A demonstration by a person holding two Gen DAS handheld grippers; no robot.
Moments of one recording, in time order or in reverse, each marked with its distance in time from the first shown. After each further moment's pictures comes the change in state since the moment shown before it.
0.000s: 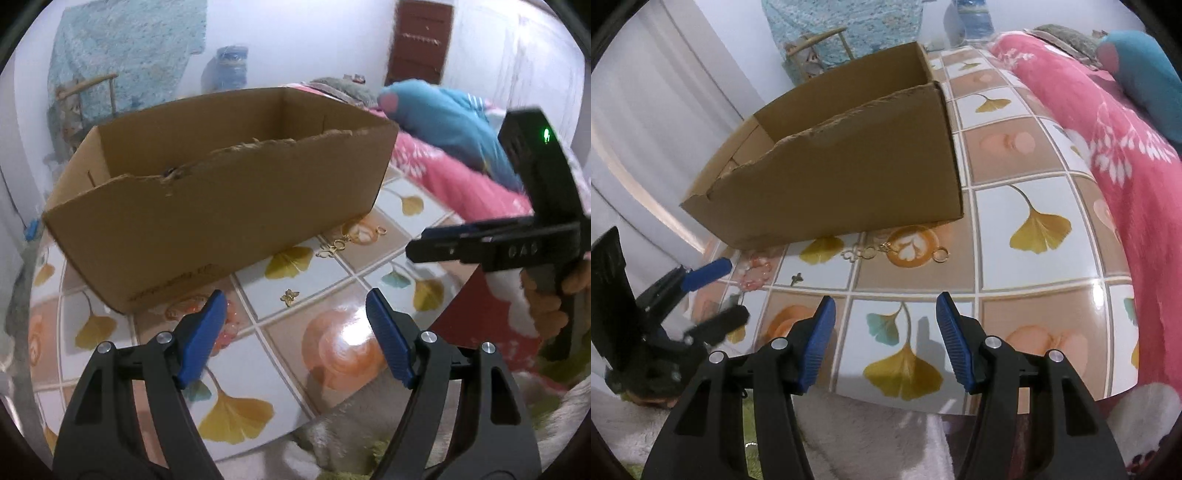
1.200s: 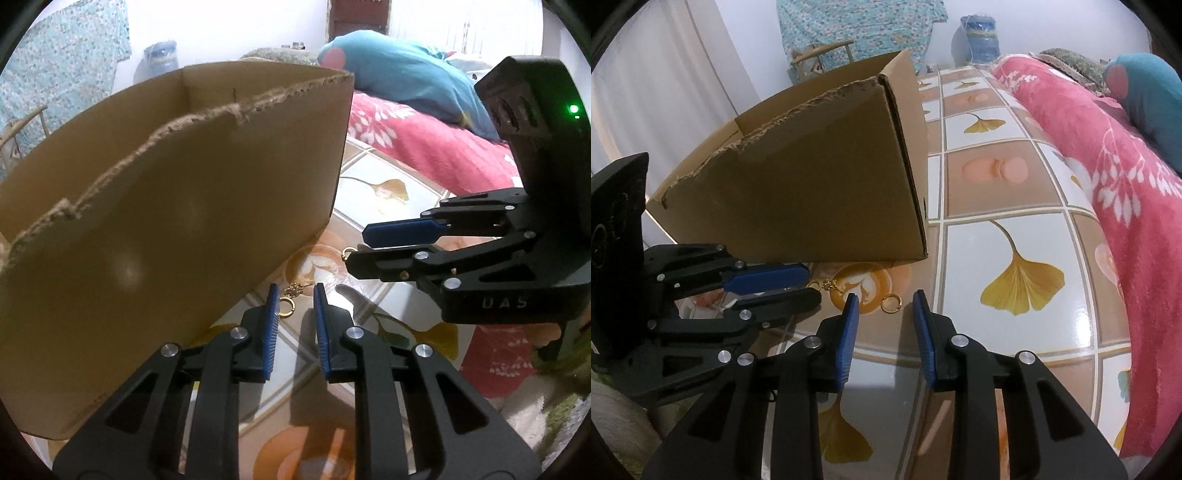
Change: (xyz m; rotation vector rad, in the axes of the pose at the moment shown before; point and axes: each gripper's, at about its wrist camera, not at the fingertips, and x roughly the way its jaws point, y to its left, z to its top) left arm 0.090 -0.045 0.035 0.200 0.108 -0.131; right arm 0.025 -0.021 0.009 -0.090 -0.085 -0.043
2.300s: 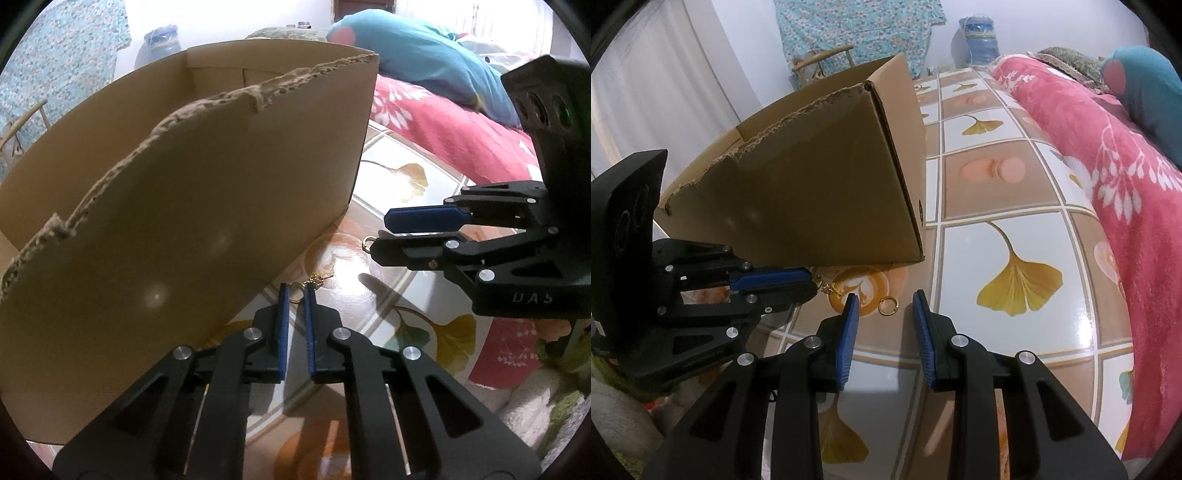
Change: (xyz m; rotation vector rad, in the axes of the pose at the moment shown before) left arm 0.008 0.004 0.013 0.015 0.085 0.040; right arm -0.004 -0.007 0.000 0.009 -0.017 0.026
